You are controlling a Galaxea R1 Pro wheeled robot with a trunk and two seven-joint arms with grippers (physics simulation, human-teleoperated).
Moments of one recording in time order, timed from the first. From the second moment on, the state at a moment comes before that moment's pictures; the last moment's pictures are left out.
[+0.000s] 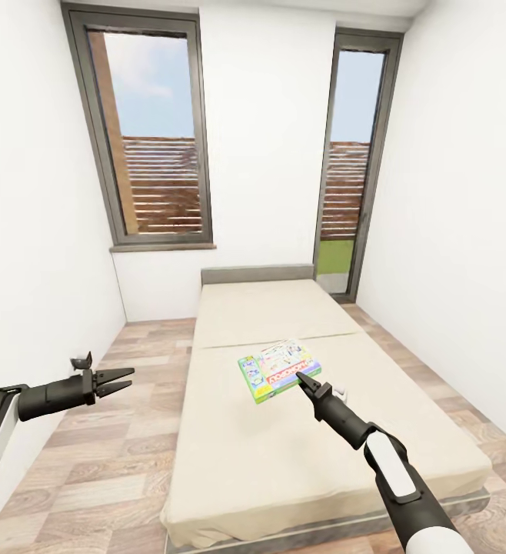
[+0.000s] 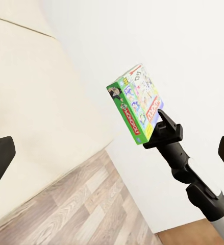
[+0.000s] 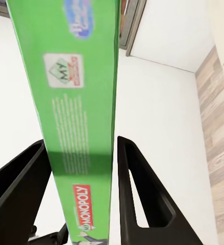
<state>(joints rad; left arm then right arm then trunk) -0.61 0.39 0.31 -0.95 0.12 1.00 -1.41 -0.47 0.02 -0.10 -0.90 -1.04 0.58 0.52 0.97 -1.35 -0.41</state>
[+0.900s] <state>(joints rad) -0.61 0.39 0.31 -0.95 0.12 1.00 -1.41 -0.47 0.02 -0.09 -0.89 -1.04 0.58 0.52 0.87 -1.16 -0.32</state>
